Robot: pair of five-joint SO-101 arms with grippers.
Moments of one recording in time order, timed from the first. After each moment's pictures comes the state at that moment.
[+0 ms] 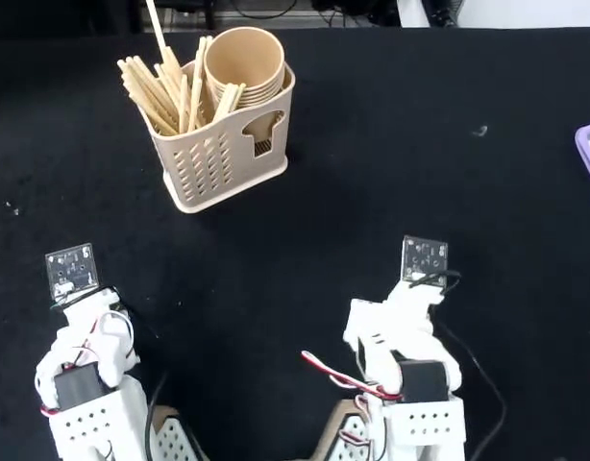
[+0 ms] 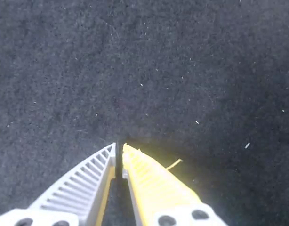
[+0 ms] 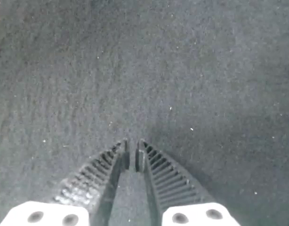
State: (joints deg) left arm -26.7 -104.2 96.0 72.7 -6.6; right arm -2.6 -103.0 97.0 72.4 -14.2
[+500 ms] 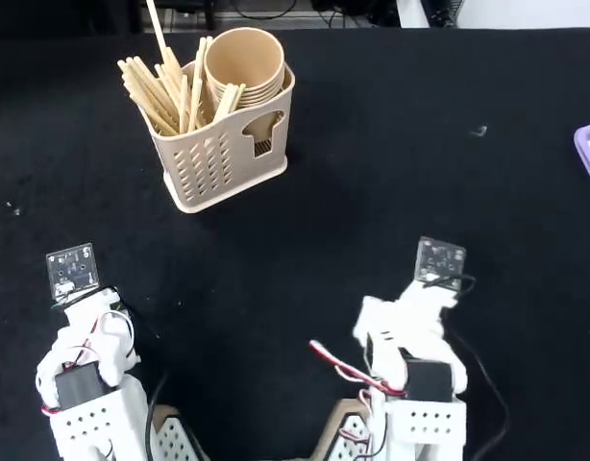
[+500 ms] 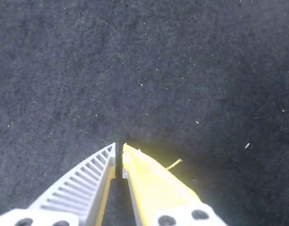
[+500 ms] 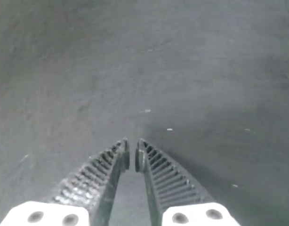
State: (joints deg) left arm -26.7 -104.2 96.0 72.7 -6.6; right arm 4.7 -103.0 97.0 72.4 -14.2
